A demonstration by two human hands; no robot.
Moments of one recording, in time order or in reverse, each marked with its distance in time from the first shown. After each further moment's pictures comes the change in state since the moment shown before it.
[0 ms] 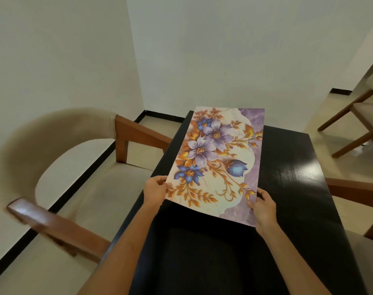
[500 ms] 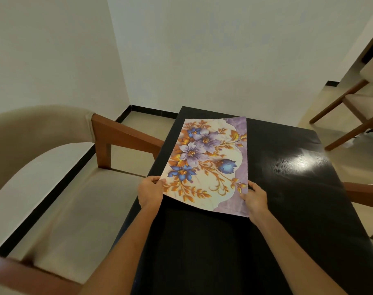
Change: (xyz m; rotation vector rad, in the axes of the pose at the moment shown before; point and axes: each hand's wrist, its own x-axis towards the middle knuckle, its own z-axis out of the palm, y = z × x) left_hand 0.115 -0.022 0.043 0.178 0.169 -0.005; right_hand 0.095 -0.009 0.077 -0.045 0.031 -0.002
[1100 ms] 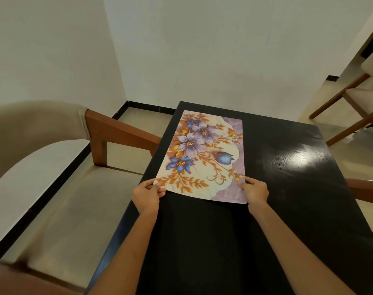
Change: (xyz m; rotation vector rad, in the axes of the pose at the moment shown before) left_hand 0.001 -0.016 0.011 -0.368 0.101 -0.166; right_hand 0.016 -0.009 0.012 -0.115 0.103 -0.058
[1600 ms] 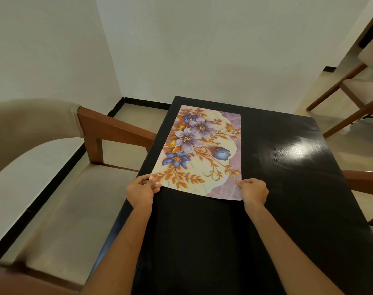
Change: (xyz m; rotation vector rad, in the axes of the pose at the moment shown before) left_hand 0.005 0.003 0.002 -0.024 0.002 -0.047; right_hand -0.007 0.009 -0.001 -0.098 0.112 0.083
